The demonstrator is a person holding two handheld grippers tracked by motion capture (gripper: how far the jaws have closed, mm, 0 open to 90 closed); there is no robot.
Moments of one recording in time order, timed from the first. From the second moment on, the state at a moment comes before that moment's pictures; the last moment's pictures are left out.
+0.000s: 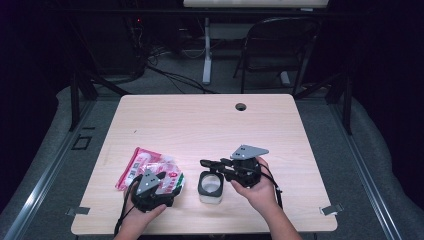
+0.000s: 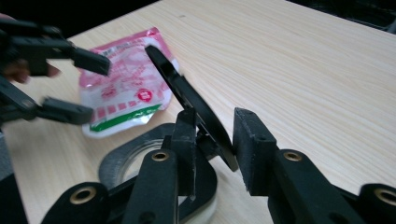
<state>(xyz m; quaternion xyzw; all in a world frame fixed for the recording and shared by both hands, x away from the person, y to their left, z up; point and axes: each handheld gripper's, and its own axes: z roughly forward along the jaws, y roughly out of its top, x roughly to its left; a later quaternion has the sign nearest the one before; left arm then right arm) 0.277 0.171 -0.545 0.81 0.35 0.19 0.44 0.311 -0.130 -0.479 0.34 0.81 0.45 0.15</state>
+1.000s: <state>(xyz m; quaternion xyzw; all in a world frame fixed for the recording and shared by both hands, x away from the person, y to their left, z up) 0.293 0.192 -0.545 0.78 0.40 0.19 0.44 0.299 -0.120 -0.479 0.30 0.84 0.44 0.12</state>
